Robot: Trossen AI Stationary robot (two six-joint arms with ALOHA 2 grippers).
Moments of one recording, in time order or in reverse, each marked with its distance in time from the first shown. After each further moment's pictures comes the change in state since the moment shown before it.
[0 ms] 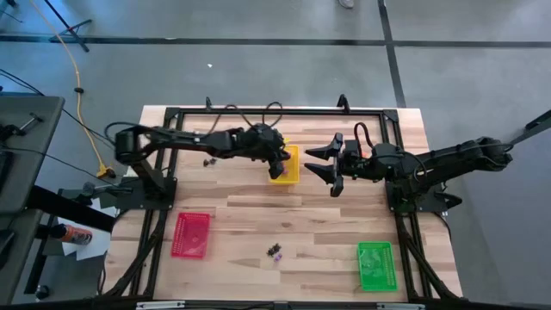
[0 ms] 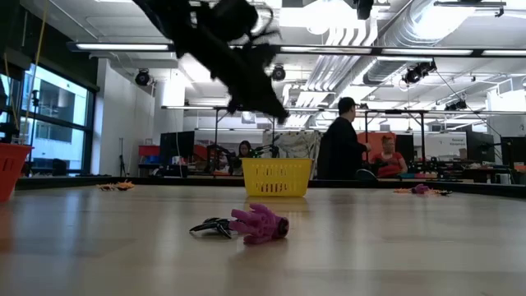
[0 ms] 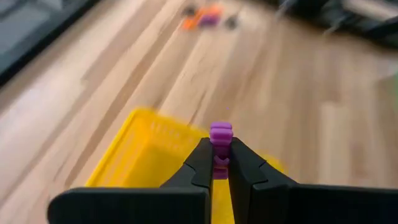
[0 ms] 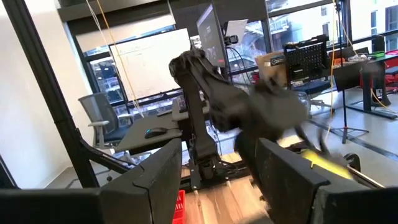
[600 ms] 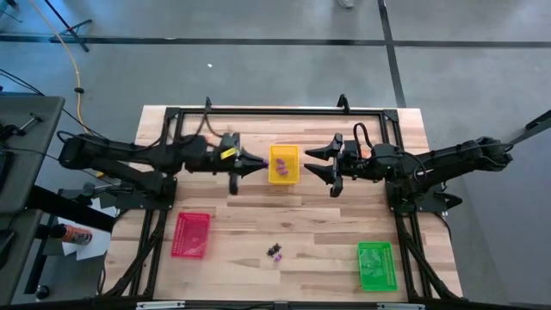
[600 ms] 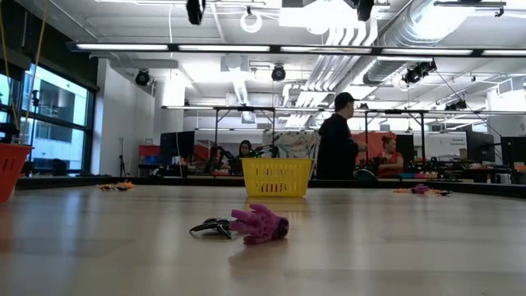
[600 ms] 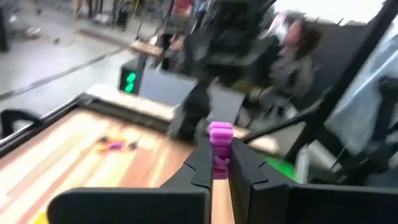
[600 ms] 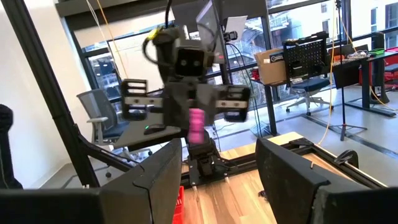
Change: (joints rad) left arm -0.238 -0.567 -0.231 0.222 -0.069 -0.111; right arm 0.000 0.000 0.000 -0.014 0.000 -0.001
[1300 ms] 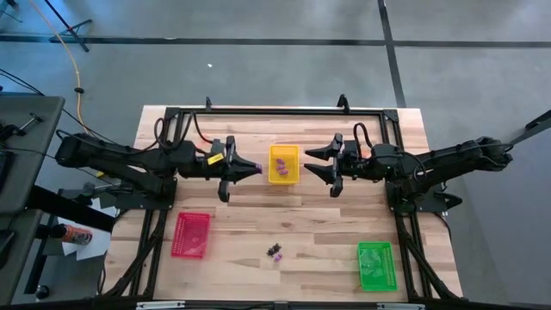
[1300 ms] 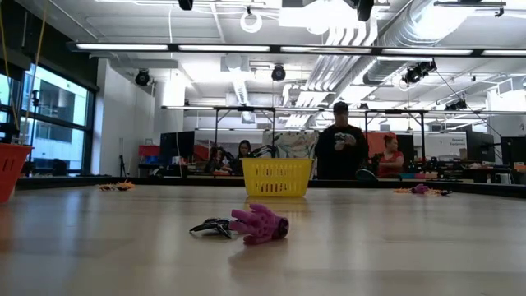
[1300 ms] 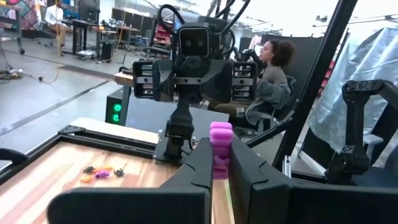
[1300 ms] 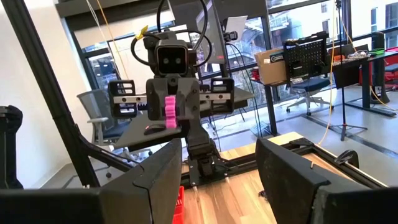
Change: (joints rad) left arm -0.098 -0.095 -0.104 0.160 -0.046 0.080; right arm 0.000 0.000 0.000 -0.001 0.000 0.001
